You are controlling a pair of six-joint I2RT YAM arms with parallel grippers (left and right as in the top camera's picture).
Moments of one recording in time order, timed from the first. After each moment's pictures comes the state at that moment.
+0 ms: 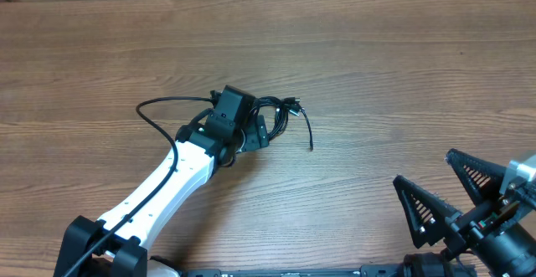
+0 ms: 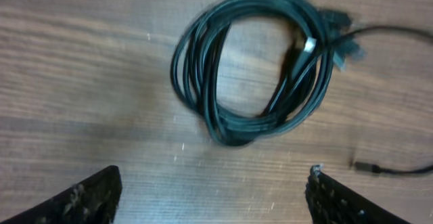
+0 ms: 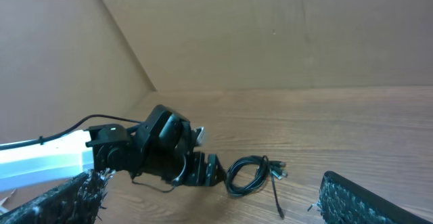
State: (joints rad) left arm -0.47 1.50 0.95 -0.53 -0.05 -0.65; right arm 0.02 0.56 1.37 -1.04 -0.53 0.25
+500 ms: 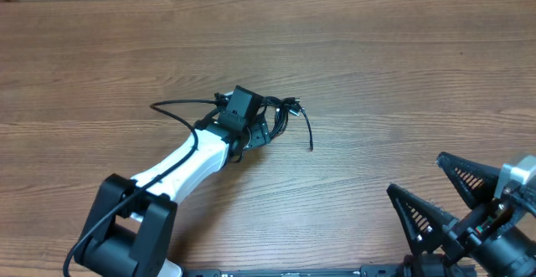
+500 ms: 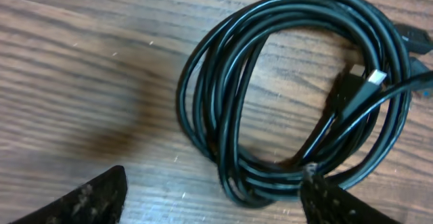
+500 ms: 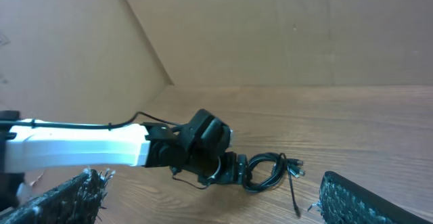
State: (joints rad) left arm -0.47 1.69 0.95 -0.41 -0.09 -0.73; right arm 0.02 0.56 1.37 -1.04 -0.61 0.25
